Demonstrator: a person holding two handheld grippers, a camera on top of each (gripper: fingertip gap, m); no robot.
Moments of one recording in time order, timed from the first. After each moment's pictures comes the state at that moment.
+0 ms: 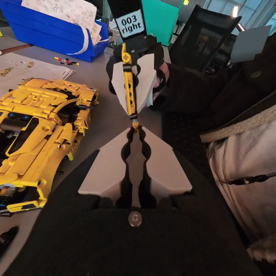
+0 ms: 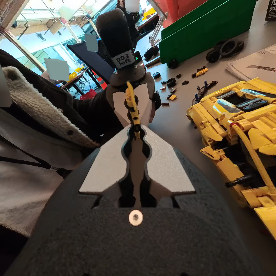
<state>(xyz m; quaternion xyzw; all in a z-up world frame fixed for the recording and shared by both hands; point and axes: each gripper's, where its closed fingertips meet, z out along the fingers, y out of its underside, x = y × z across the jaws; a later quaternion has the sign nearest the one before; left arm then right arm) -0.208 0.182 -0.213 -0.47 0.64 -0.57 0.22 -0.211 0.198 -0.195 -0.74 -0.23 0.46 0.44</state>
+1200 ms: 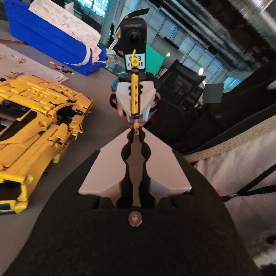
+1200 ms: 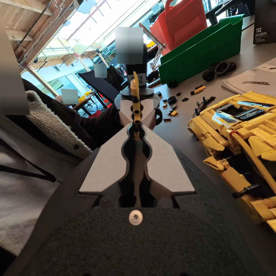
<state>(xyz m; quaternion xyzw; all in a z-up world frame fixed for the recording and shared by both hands) -0.209 0.193 -0.190 -0.49 0.53 -0.68 0.15 -0.211 0.206 -0.180 -0.70 -0.18 0.49 0.48</state>
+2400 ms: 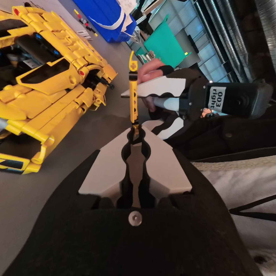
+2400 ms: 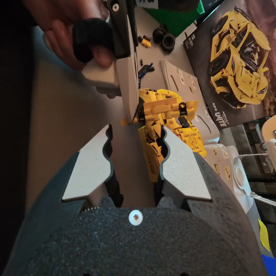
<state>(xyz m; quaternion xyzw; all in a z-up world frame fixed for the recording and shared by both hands) -0.197 0.209 -0.233 -0.61 0.47 -0.64 0.06 -0.195 0.229 -0.244 -0.76 -0.44 -0.09 0.48</state>
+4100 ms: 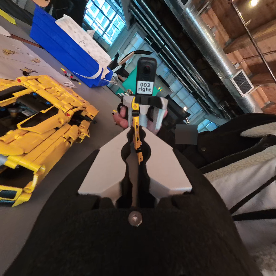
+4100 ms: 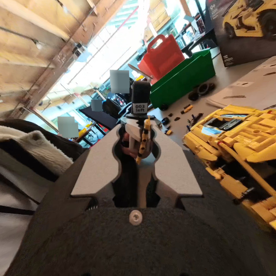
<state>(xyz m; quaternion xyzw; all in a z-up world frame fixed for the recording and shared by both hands) -0.203 0.221 -0.178 -0.52 0.42 -0.73 0.12 -0.196 0.228 -0.155 -0.67 -0.07 0.51 0.53</state>
